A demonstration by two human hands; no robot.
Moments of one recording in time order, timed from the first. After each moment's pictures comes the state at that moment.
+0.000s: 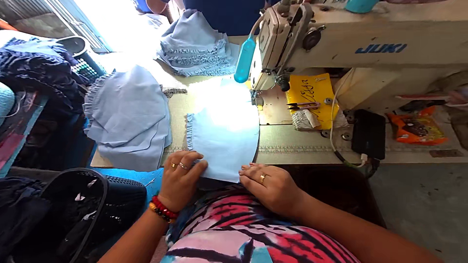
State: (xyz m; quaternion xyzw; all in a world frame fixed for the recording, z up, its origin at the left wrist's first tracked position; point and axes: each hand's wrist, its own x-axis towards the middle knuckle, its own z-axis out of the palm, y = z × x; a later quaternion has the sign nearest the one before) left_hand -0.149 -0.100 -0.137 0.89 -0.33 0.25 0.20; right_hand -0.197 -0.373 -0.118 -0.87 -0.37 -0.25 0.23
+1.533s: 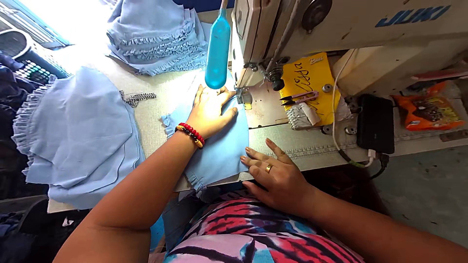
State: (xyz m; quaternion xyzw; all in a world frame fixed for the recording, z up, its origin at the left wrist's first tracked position) left_hand 0.043 -0.236 -0.125 0.89 -0.38 -0.03 0.25; right_hand -0.164 -0.403 -0.133 -0.93 -0.25 -0.19 0.21
